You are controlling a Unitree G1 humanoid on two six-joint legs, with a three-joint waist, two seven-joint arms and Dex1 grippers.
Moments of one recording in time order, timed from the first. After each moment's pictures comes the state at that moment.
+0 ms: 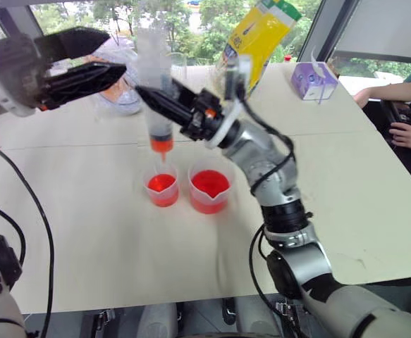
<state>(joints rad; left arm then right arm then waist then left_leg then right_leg) -0.79 0.96 0.42 -0.21 -0.94 0.89 -0.97 -0.86 0.06 0.11 0.13 0.57 0.32 0.78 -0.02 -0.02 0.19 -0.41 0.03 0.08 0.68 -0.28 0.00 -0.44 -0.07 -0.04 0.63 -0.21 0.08</state>
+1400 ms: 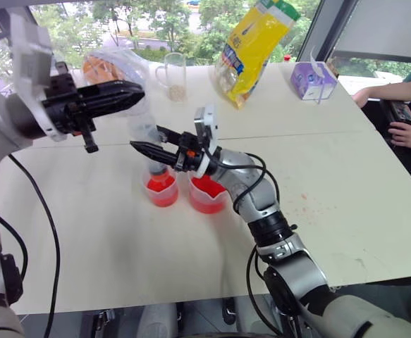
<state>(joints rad) -0.66 0.93 0.29 -0.26 -0.87 0.75 -0.94 -0.76 0.07 0.19 0.24 0.38 0.17 0.88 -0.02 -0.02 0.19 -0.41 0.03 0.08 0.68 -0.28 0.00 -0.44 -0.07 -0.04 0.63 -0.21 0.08</state>
